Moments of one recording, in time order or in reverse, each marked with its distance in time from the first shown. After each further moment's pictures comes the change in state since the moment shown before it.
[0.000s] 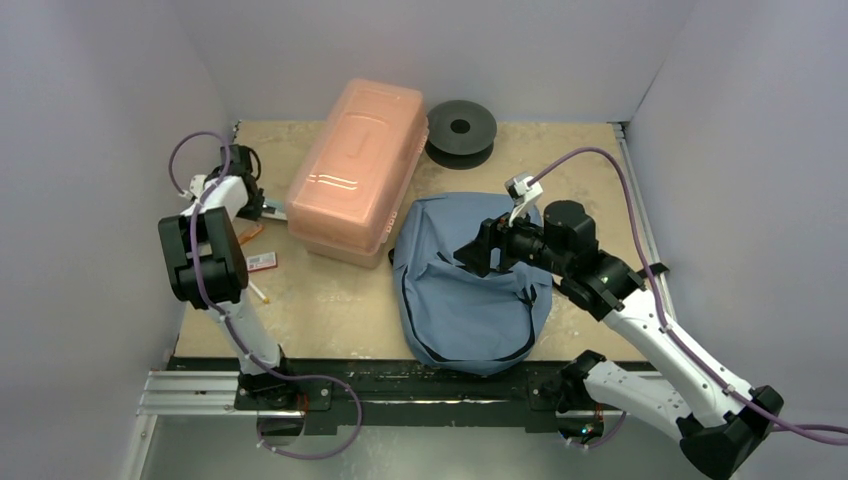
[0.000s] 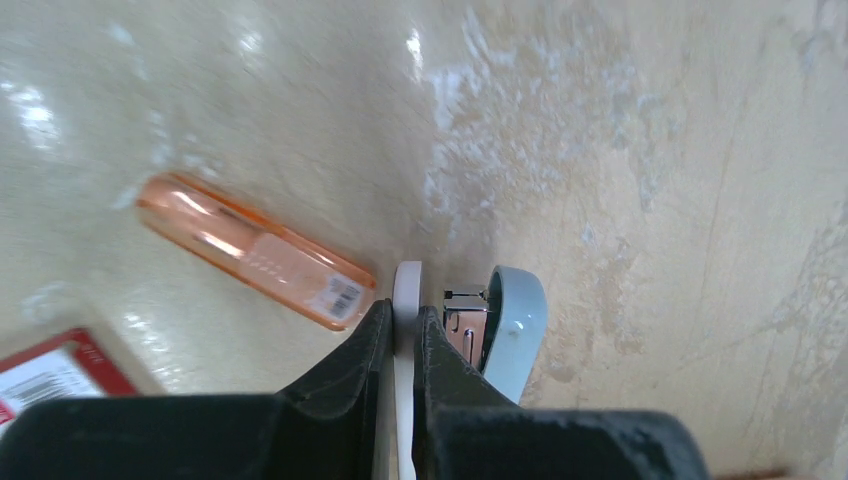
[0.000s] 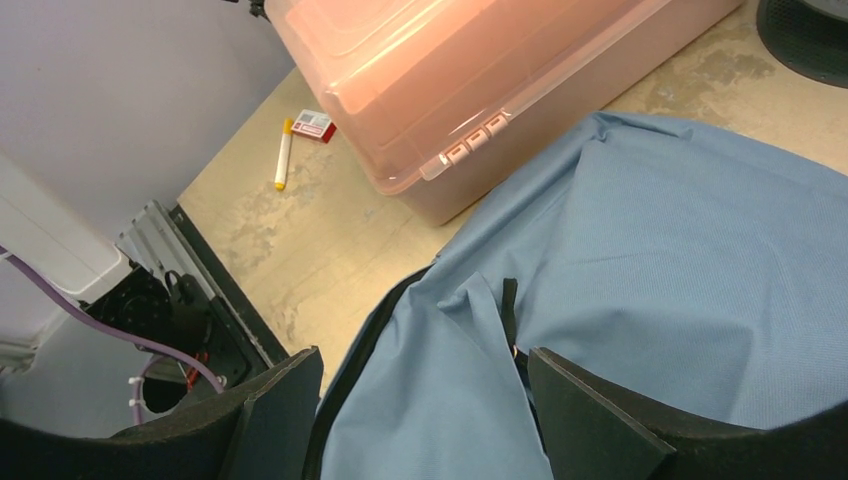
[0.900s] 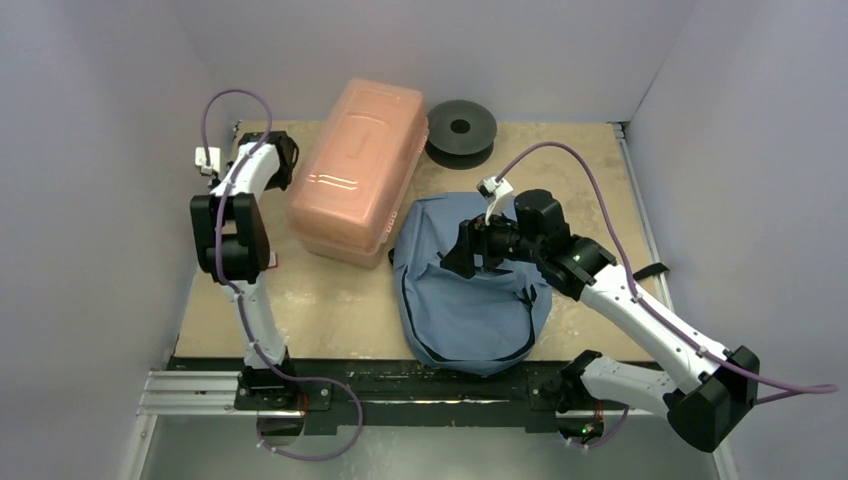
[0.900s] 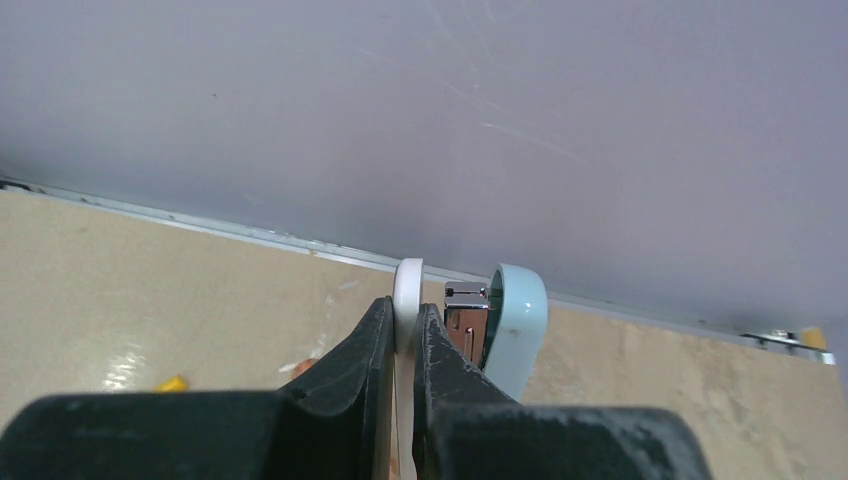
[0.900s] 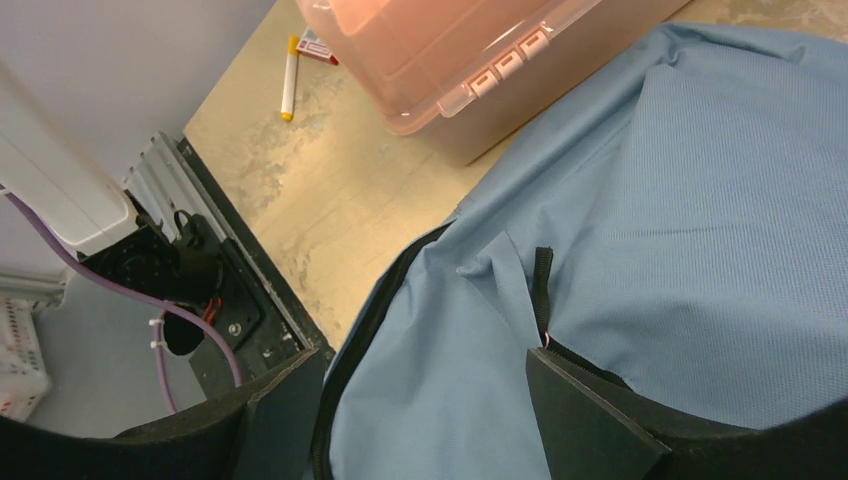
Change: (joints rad) left arm -0.195 0.111 0.351 -0.734 -0.966 -0.676; right arm 0.018 0.168 0.035 -0.024 -0.091 -0.002
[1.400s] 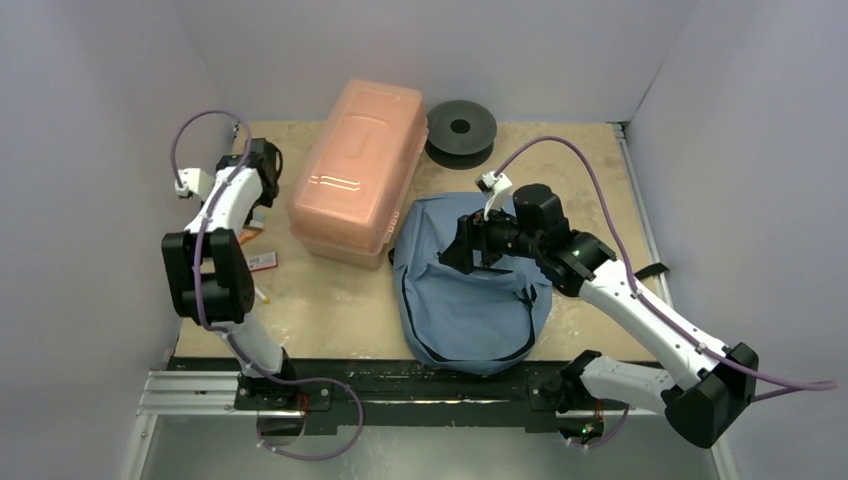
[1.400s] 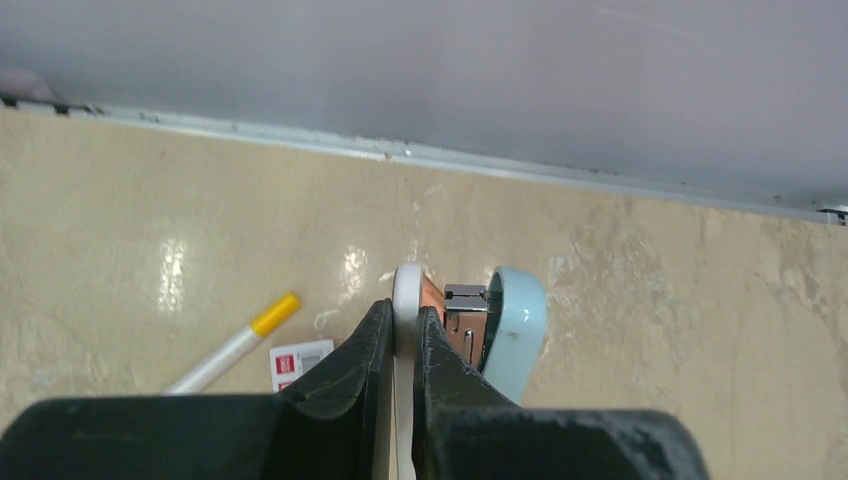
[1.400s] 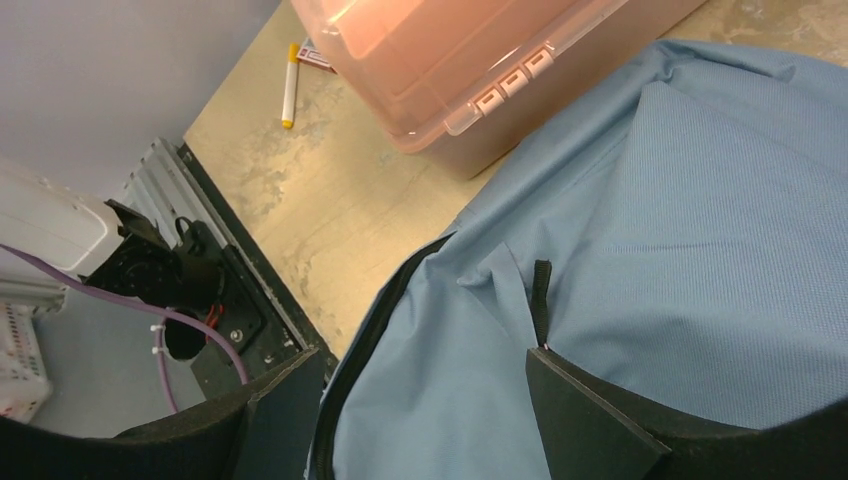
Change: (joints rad) left arm 0.021 -0.249 -0.270 0.186 0.238 0.268; right arm 0.000 0.039 0.053 -0.029 0.002 -0.007
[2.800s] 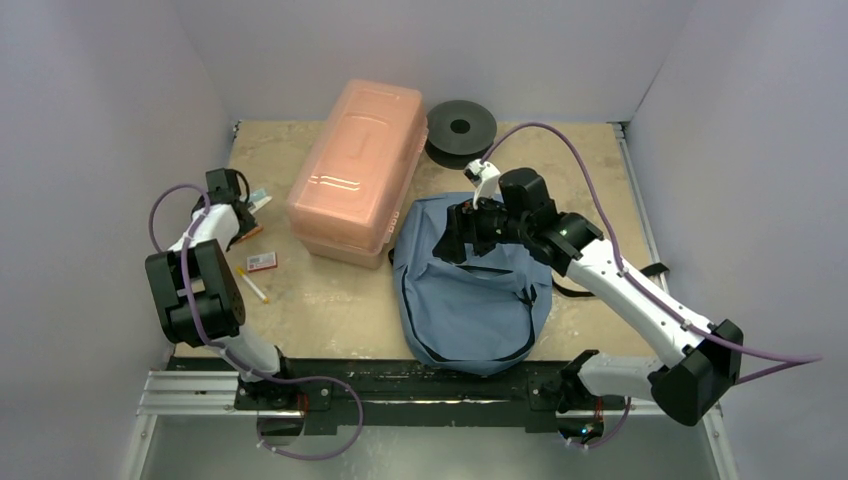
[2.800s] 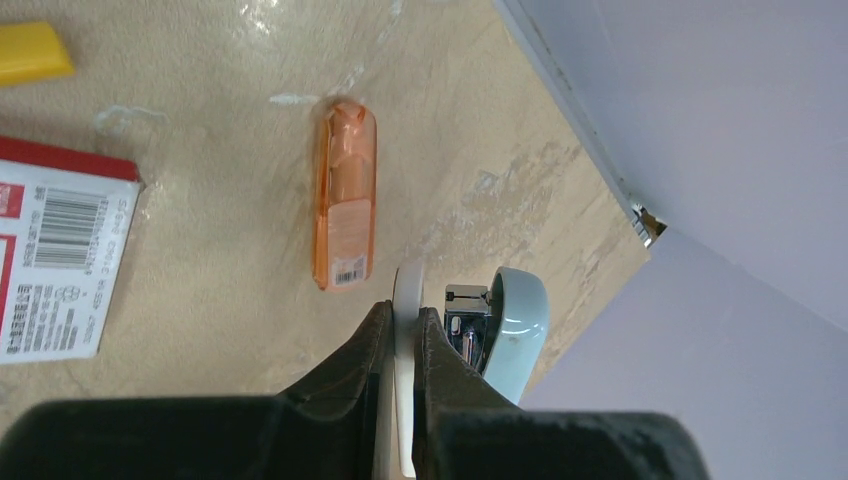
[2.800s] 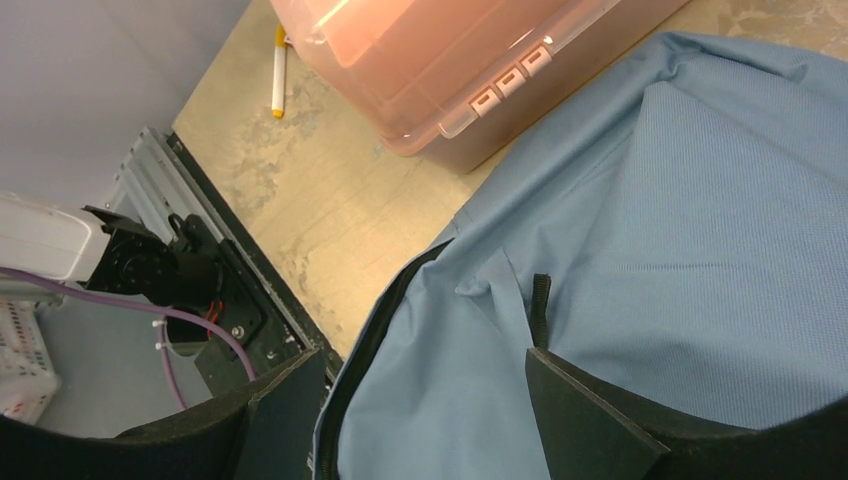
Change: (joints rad) left arm 0.240 -0.166 -0.401 0.620 0.716 -0.424; right arm 0.000 0.120 0.130 -0.084 -0.005 -0.006
